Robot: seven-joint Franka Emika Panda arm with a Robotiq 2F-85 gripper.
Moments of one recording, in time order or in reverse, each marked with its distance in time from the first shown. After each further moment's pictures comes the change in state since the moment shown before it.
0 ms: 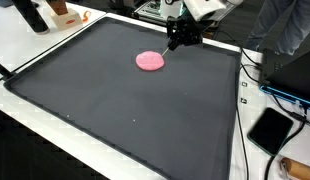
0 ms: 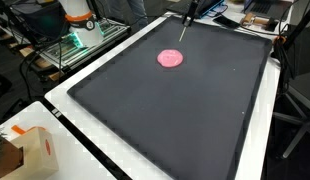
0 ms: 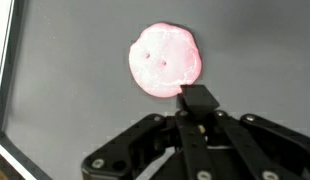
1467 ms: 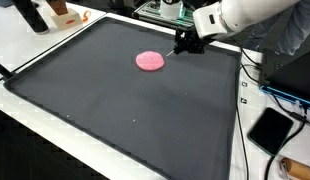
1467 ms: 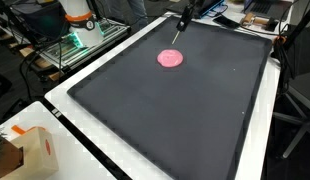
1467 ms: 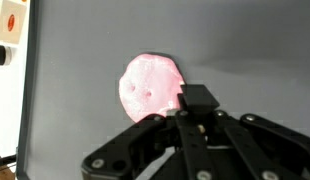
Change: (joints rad) arm 0.075 0.118 -0.009 0.065 -0.001 -0.122 0.240
